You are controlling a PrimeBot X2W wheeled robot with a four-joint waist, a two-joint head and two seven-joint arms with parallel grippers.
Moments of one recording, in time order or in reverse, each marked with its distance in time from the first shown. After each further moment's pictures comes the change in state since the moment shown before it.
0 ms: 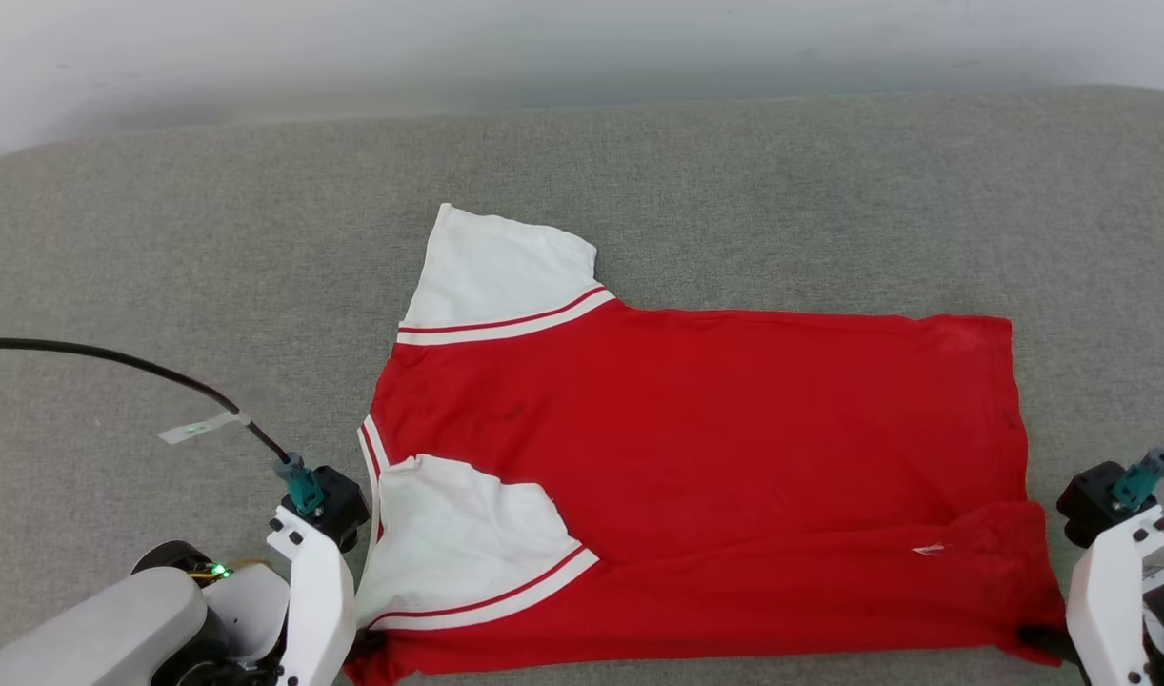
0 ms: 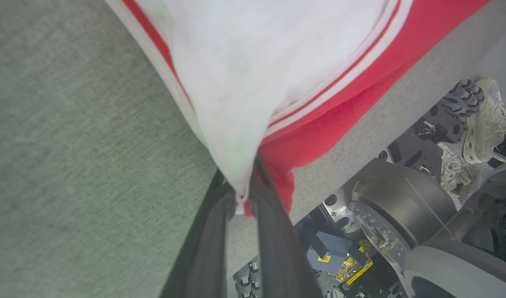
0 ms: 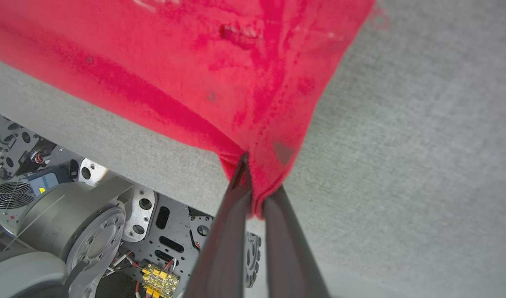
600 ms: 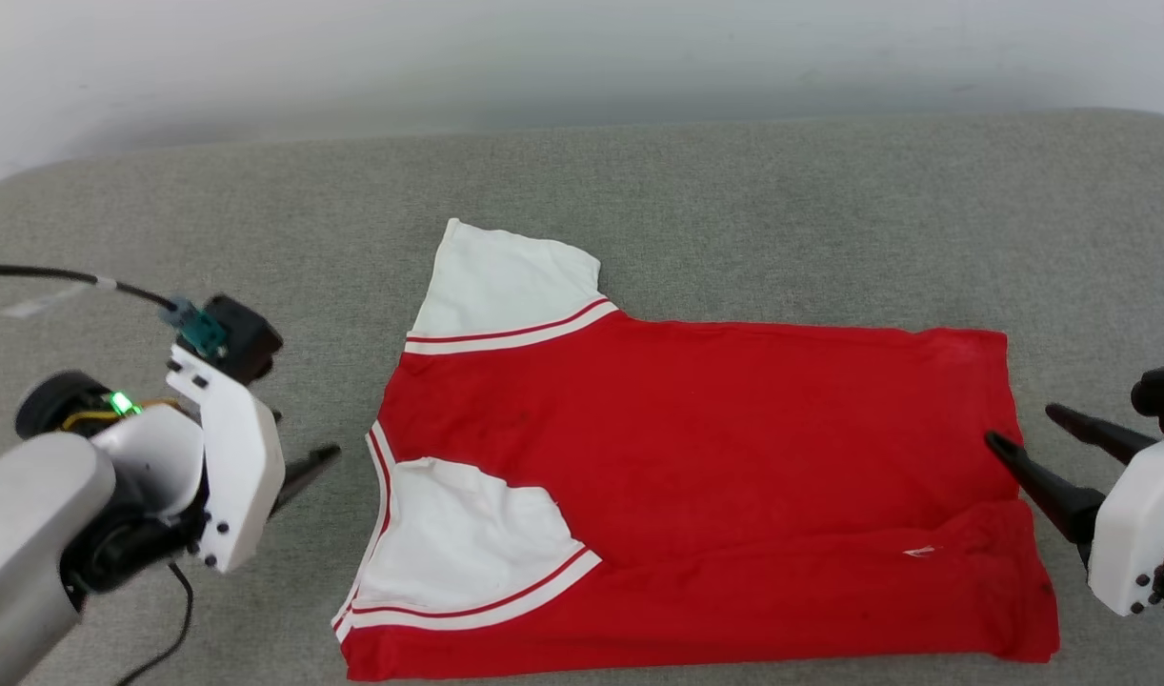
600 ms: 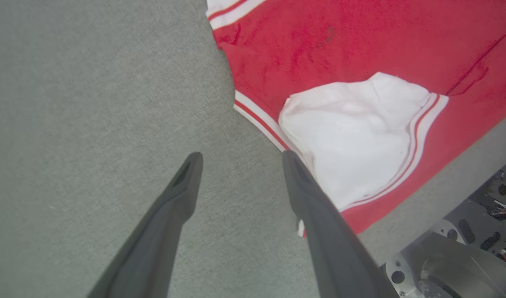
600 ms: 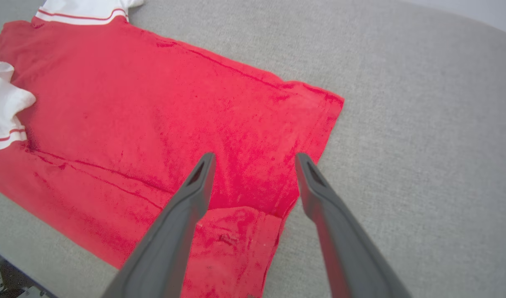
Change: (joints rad) left arm -0.137 0.066 0.106 -0.007 0.073 0.020 -0.089; right arm 0.008 0.097 -0.200 -0.065 -0.165 0.000 -0.387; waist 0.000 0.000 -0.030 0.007
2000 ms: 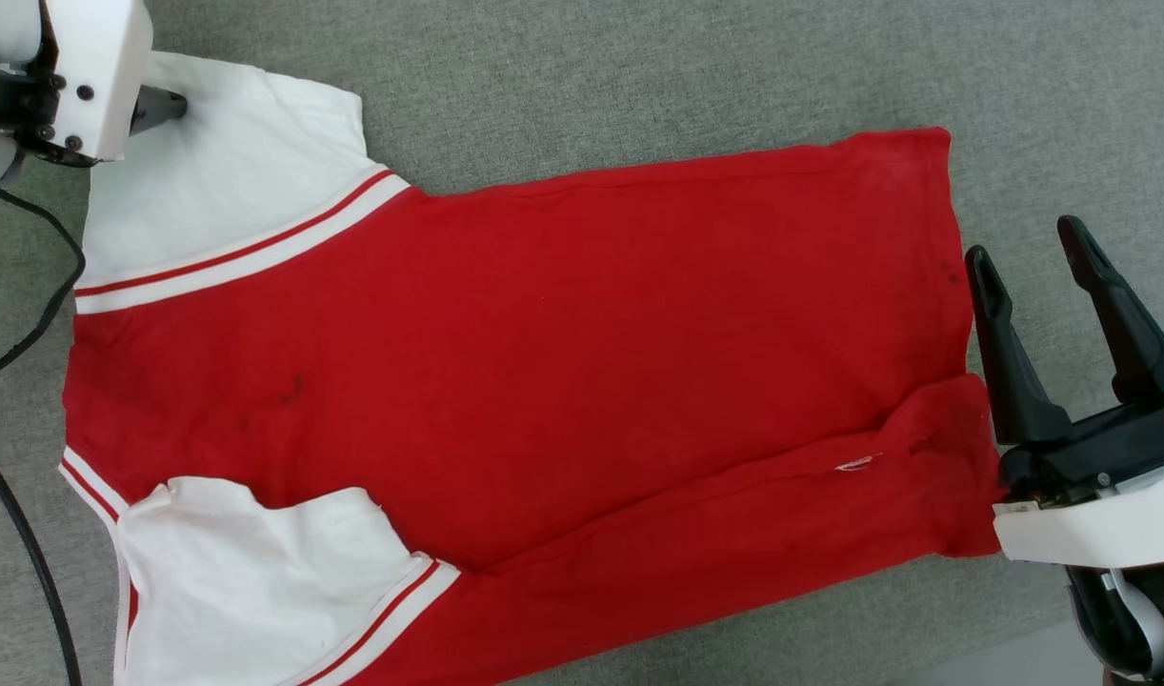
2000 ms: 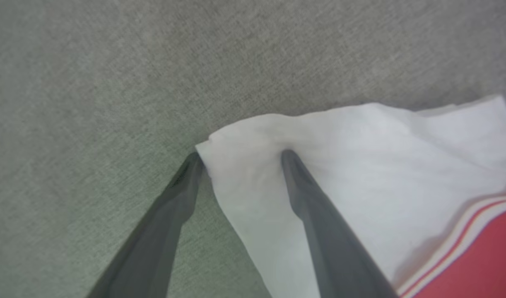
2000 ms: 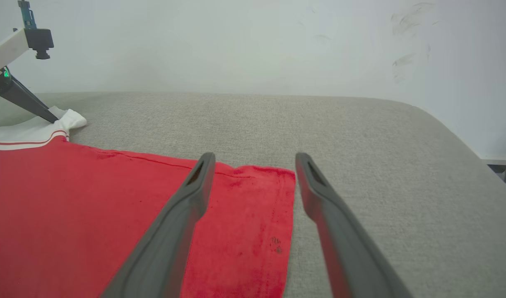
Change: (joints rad) left arm -0.694 -0.193 0.016 0.489 0.068 -0.040 0.511; right arm 0.065 0.480 -0.283 -0.310 -0.445 0.000 -0.506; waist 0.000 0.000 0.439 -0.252
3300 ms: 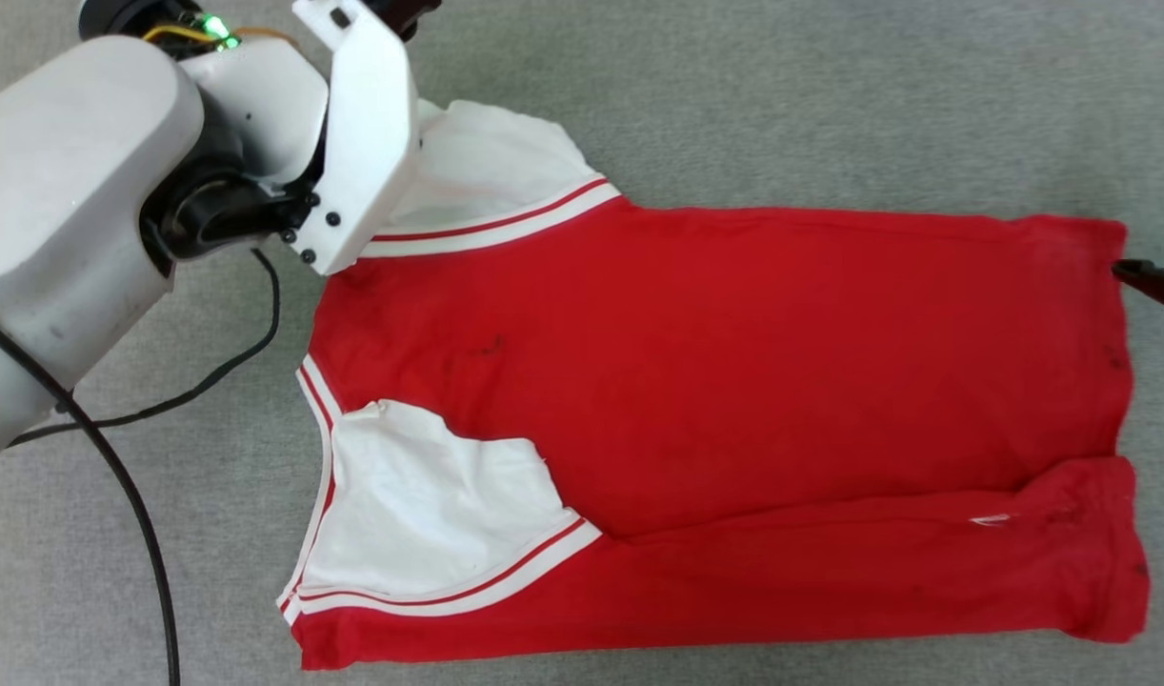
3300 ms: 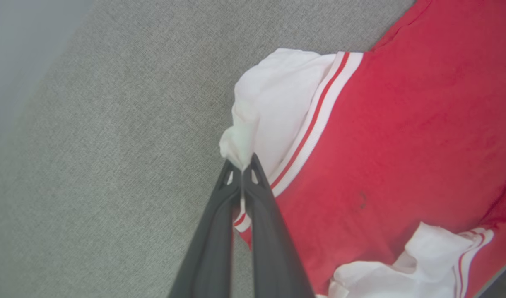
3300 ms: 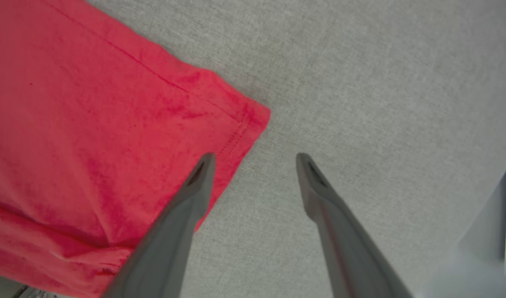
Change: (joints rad) left arm -0.024 -0.043 -0.261 -0.311 -0.108 -0.026 -0.289; right arm -0.647 -0.604 0.413 0.340 0.492 0.000 1.155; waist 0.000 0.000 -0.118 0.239
